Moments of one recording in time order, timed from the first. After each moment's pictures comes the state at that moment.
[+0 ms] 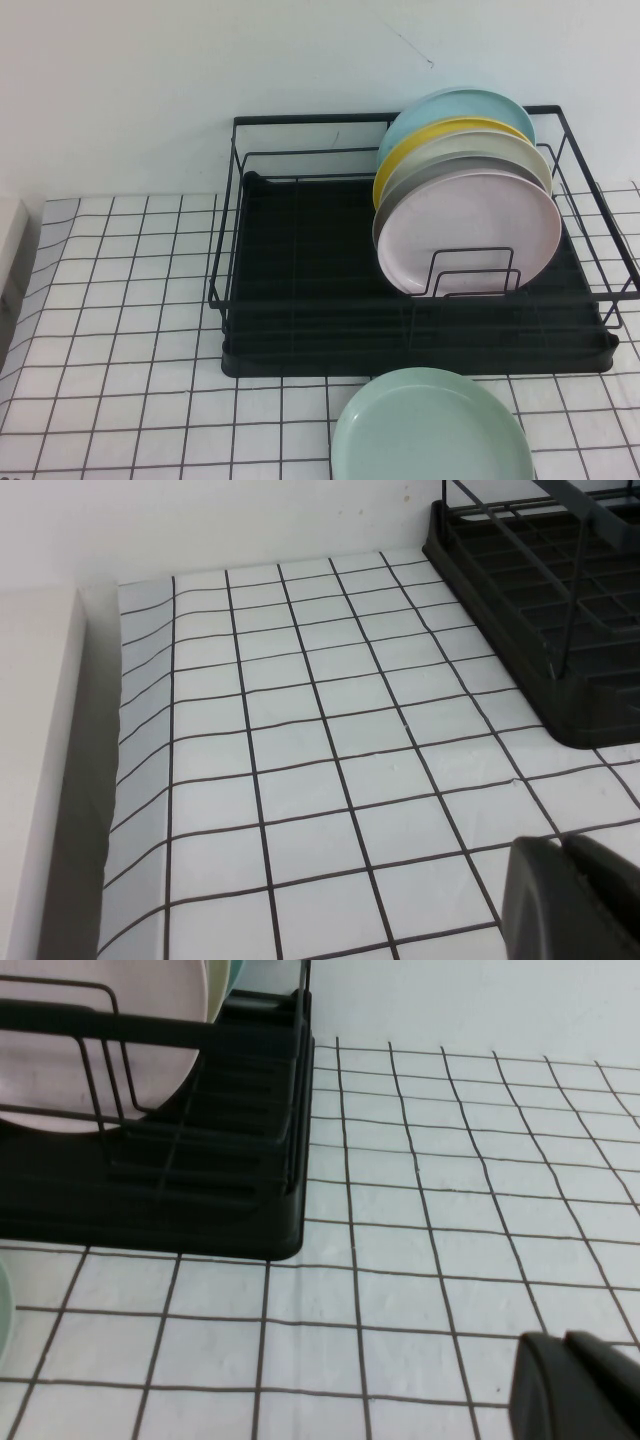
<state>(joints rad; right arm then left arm) -0.04 -0.01 0.02 0.05 0.41 -0.16 -0.09 -0.01 0.02 -0.18 0.37 0.15</state>
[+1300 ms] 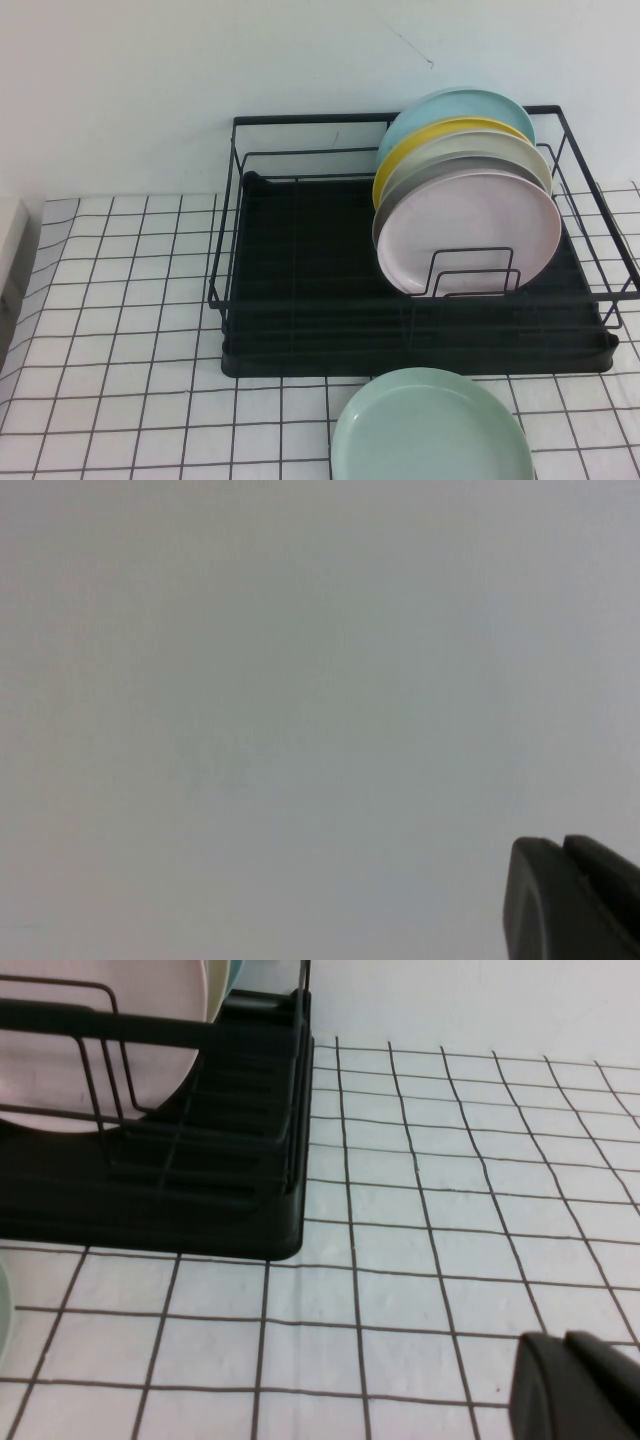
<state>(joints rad) -0.04 -0.01 0.02 0.05 0.41 -0.16 -0.09 -0.01 0.02 -0.18 -0.55 0.15</state>
